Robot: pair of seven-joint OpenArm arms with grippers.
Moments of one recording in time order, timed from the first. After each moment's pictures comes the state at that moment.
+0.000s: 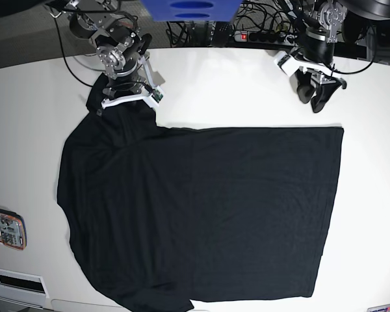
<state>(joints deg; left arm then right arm) 44.6 -11.6 -8.4 103.1 57.4 5.4 -5.6 -19.9 25.4 -35.7 103.7 -26.5 6.6 -53.5</state>
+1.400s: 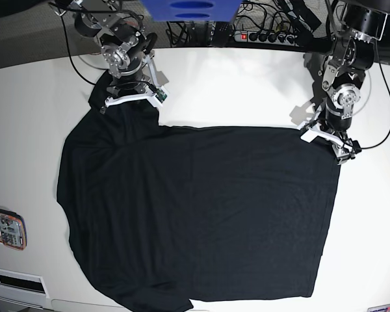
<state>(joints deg) 15.6 -30.8 11.7 85.6 46.7 -17.3 23.4 -20.0 22.5 -35.8 104.2 -26.6 6.8 -55.3</state>
